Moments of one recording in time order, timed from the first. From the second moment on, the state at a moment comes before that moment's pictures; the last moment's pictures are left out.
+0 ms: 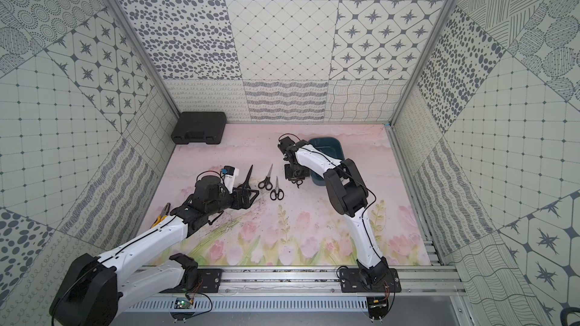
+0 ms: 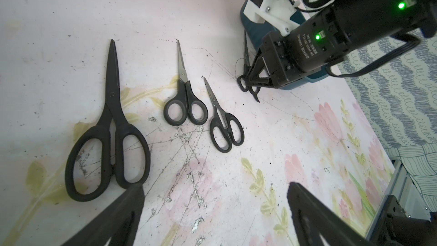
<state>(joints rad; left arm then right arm) -0.38 1.08 0.50 -0.01 0.27 -0.37 0.61 2.23 1.79 -0.98 0.10 0.48</state>
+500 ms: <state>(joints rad) -0.38 1.01 0.49 -0.02 0.27 -0.37 0.63 2.10 1.56 -0.96 0.12 0.28</state>
